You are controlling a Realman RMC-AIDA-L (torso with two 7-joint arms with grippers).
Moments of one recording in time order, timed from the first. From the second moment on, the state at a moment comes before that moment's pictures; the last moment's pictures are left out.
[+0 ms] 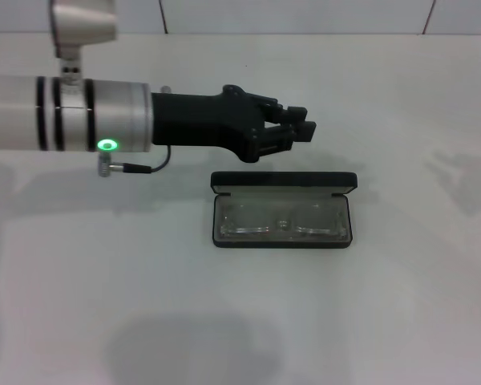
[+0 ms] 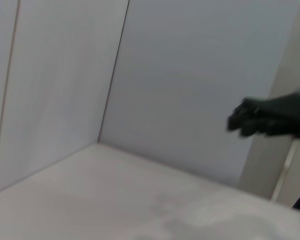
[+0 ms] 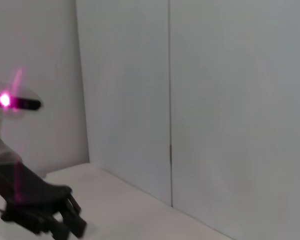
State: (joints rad) left arm -0.76 -2.09 0.94 0.54 1.81 1.46 -1.48; right arm 0.19 2.02 -0.70 -1.37 -1.69 -1.64 1.68
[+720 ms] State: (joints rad) left arm -0.81 -2.09 1.14 0.45 1.81 1.23 -1.53; right arm 0.21 2.02 -0.63 -1.16 -1.66 -1.66 1.55
